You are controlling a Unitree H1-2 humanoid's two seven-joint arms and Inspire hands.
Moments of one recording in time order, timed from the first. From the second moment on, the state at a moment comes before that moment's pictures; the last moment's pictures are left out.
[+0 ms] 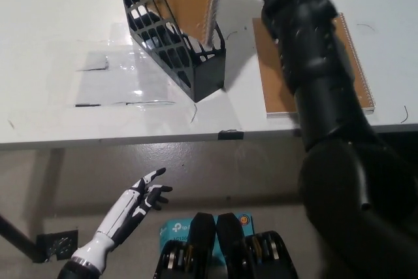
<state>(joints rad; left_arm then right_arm) -0.15 0.24 -0.16 0.25 0.19 -0.25 -0.15 -1.37 0.12 -0.64 0.98 0.49 0.23 -0.01</state>
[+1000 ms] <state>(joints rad) -0.15 0.24 -0.16 0.25 0.19 -0.27 -0.16 -1.45 -0.12 -0.72 0.77 0.80 0.47 -0.08</state>
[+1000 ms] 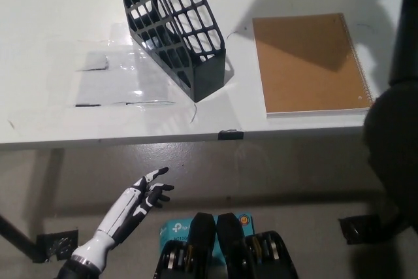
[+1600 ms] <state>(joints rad) -0.11 0.21 -0.12 0.26 0.19 -0.32 -0.14 -1.31 -0.15 -0.56 1.07 0.74 0.44 -0.07</state>
